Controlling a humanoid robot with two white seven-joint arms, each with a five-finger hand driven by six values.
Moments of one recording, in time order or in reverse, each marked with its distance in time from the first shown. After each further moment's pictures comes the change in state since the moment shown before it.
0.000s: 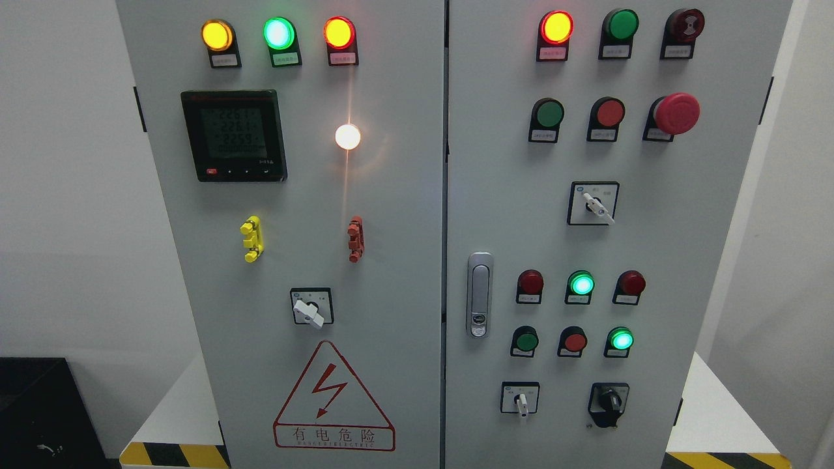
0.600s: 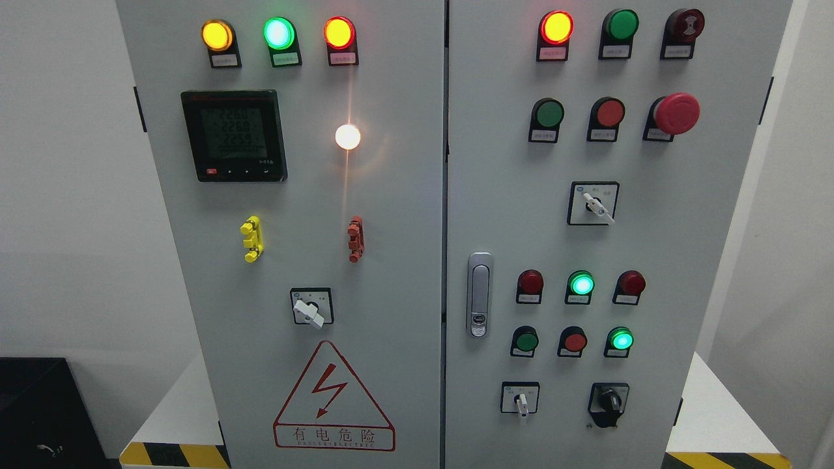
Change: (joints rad) left arm 0.000 0.000 0.000 0.000 0.000 0.000 0.000; right arm 0.000 0.000 0.015 0.003 0.000 -0.001 -0.004
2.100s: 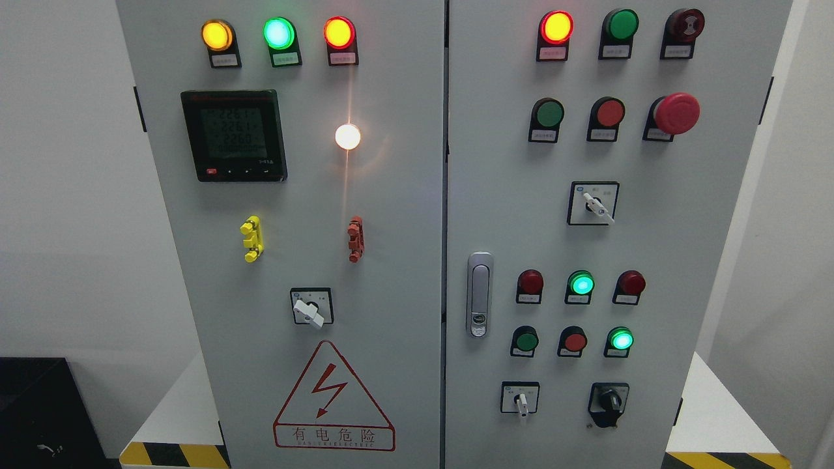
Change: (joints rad) left arm 0.000 0.000 0.000 0.000 0.000 0.000 0.000; right arm 0.090 0.000 0.005 -0.381 0.105 -0.201 0.093
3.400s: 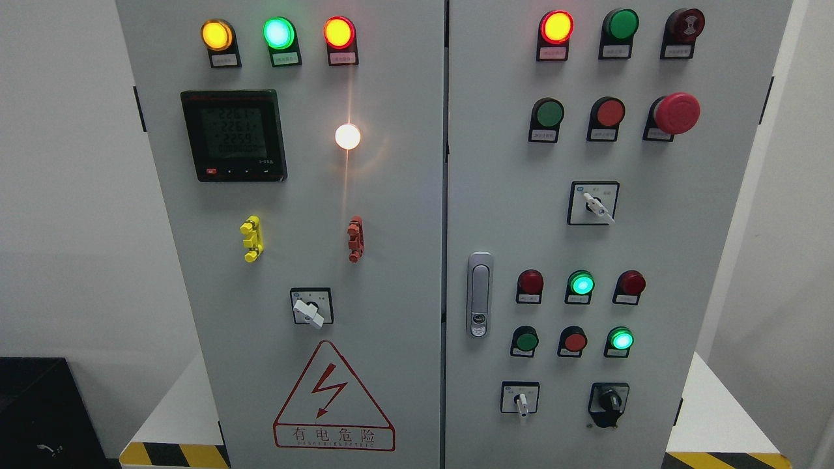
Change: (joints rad) left arm 0.000 0.000 0.000 0.000 0.000 0.000 0.000; right arm 0.038 -0.003 -0.060 -0.594 0.749 0.118 -0.314
